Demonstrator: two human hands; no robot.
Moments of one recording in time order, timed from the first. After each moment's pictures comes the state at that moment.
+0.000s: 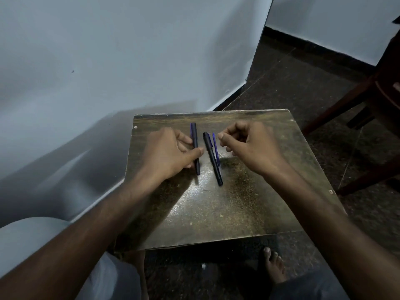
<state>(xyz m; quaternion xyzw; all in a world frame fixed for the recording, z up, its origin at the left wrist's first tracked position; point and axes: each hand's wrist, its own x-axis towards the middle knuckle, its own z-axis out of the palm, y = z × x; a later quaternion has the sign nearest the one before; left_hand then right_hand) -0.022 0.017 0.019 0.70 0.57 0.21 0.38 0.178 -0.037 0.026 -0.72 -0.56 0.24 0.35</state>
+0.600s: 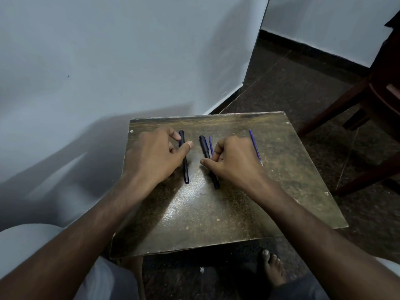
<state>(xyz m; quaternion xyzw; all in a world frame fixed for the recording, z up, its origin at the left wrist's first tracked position) -0.035 0.027 0.015 0.76 0.58 0.22 0.19 0.154 -0.035 0.010 -0.76 -0.59 0.18 0.20</state>
